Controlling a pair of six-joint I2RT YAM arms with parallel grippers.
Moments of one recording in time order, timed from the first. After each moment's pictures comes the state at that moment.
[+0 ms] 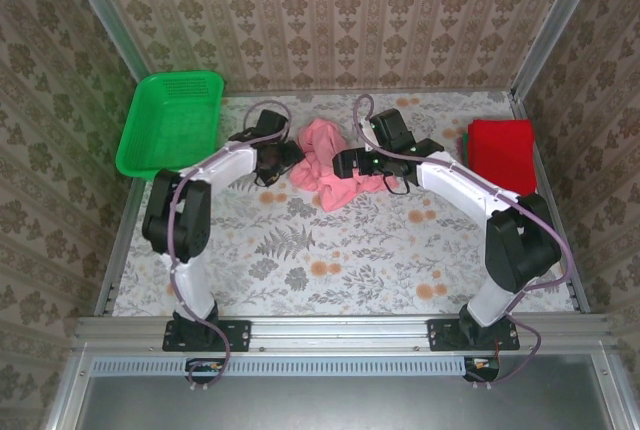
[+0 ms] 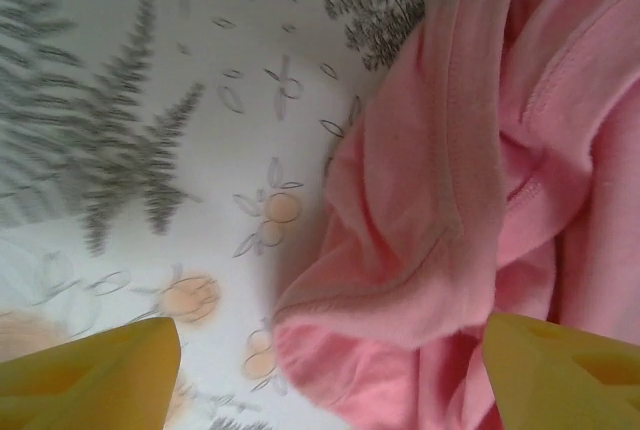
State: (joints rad) left arm -0.44 1.93 1.39 -0.52 0.06 -0.96; right arm 0.47 1.67 1.29 -0.45 -0.17 0.29
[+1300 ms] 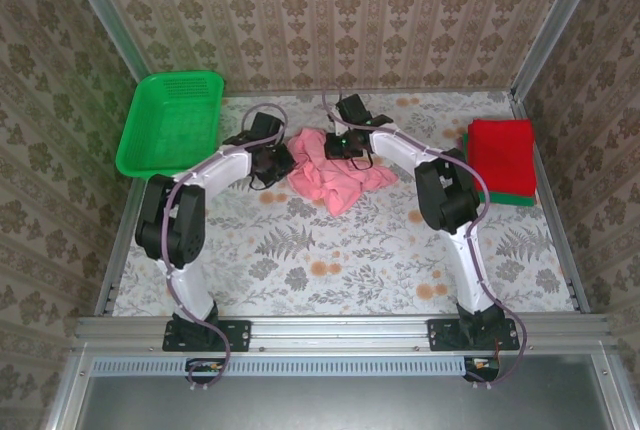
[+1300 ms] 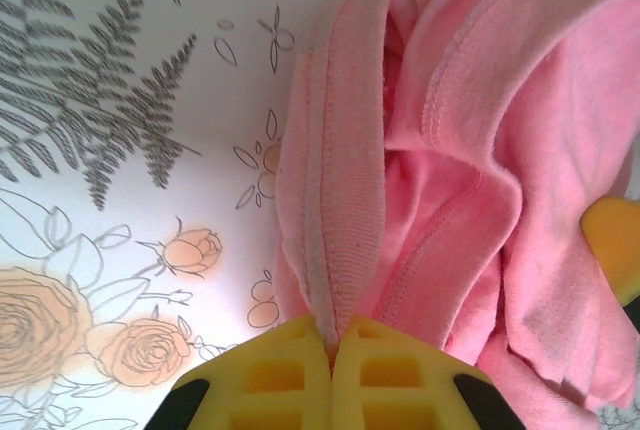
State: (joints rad) left arm -0.42 1.83 1.30 -0.51 0.14 -0.91; right arm 0.44 2.31 1.90 -0.54 -0.26 0.35
